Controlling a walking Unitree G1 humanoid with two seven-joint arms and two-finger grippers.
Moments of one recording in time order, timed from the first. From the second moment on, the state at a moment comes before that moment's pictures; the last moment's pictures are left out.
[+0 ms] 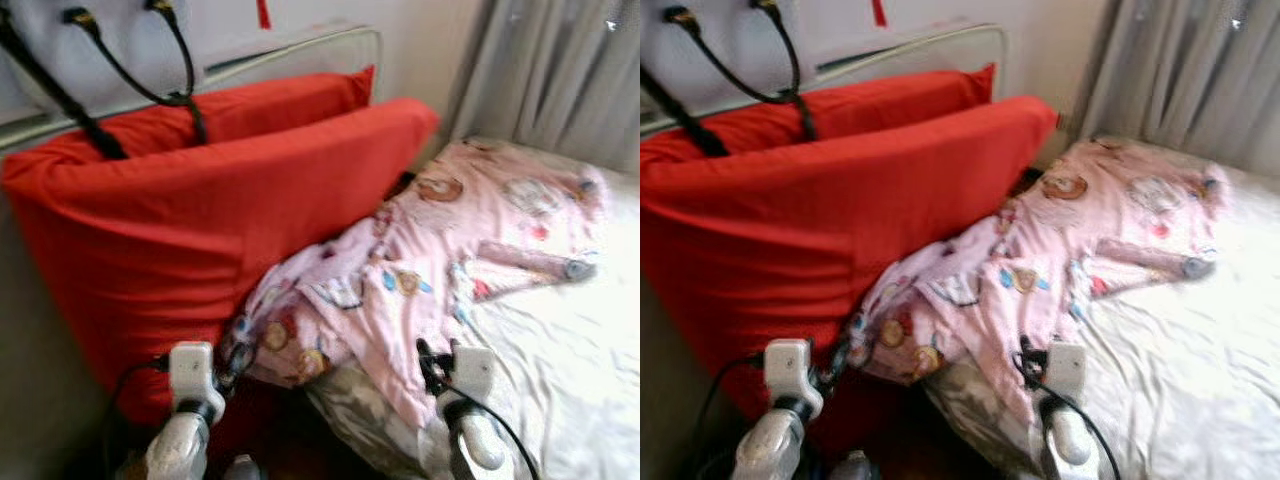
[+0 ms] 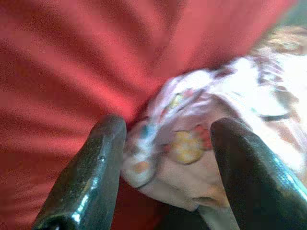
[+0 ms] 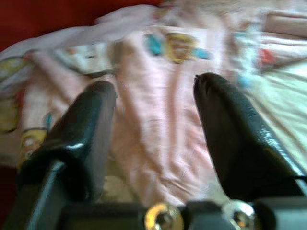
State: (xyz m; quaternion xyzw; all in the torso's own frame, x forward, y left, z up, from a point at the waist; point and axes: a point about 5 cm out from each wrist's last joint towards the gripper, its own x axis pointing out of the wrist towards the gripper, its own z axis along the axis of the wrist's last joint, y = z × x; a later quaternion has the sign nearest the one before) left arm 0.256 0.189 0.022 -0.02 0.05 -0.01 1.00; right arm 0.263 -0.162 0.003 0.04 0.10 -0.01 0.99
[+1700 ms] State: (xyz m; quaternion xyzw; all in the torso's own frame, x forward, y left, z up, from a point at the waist) left arm 0.251 0.184 0.016 -0.04 0.07 -0.02 1.00; right arm 0.244 -0.170 -0.032 0.06 0.21 0.00 0.98
